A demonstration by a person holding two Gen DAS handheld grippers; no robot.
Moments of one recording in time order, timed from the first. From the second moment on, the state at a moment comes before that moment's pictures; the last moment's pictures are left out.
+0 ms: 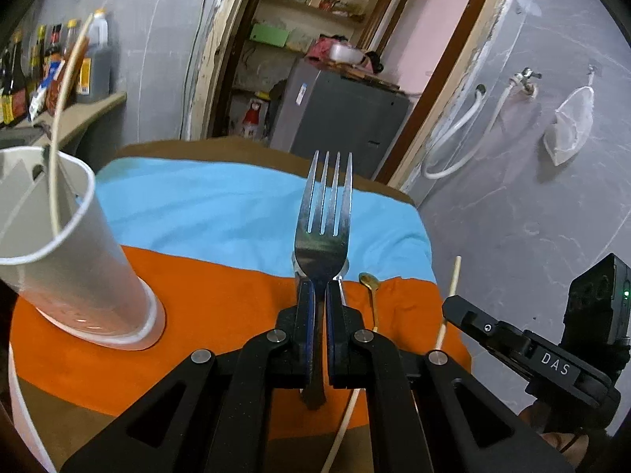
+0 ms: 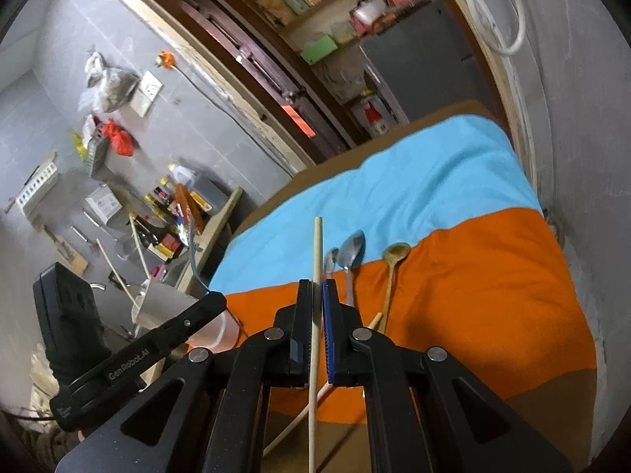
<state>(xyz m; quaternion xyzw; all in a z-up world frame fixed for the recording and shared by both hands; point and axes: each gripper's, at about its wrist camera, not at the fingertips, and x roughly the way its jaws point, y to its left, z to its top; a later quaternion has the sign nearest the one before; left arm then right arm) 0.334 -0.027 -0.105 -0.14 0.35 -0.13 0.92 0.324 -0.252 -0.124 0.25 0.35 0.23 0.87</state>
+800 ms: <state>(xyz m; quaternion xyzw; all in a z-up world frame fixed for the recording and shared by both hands) 0.340 -0.007 -0.136 -0.14 0.41 -0.14 0.89 0.335 -0.246 -0.178 0.22 0.46 0.11 0.85</state>
